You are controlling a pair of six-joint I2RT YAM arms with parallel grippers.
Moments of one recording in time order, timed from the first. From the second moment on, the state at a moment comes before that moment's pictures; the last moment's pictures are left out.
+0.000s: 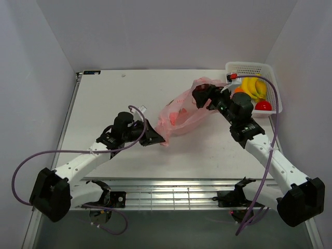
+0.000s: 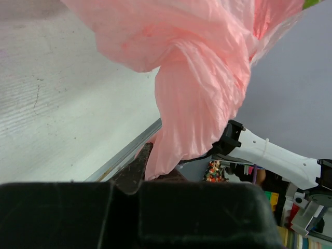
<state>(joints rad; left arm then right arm) -0.56 1.10 0.66 -0.04 0.53 -0.94 0.45 1.08 0.87 0.16 -0.04 0.43</state>
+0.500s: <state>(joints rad) -0.55 1.12 0.67 0.11 0.61 -0.98 0.51 1.05 0.75 -0.02 -0.38 0.47</state>
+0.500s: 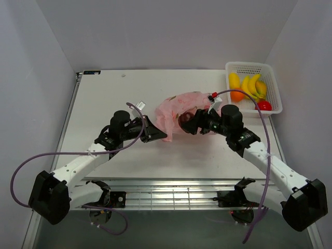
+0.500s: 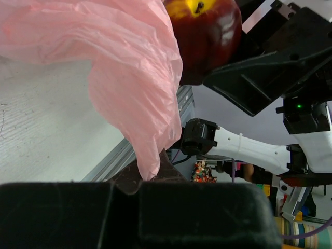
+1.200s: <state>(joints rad) -0.55 0.95 0.61 -0.02 0.59 -0.96 0.14 1.06 1.17 -0.18 0.10 0.29</state>
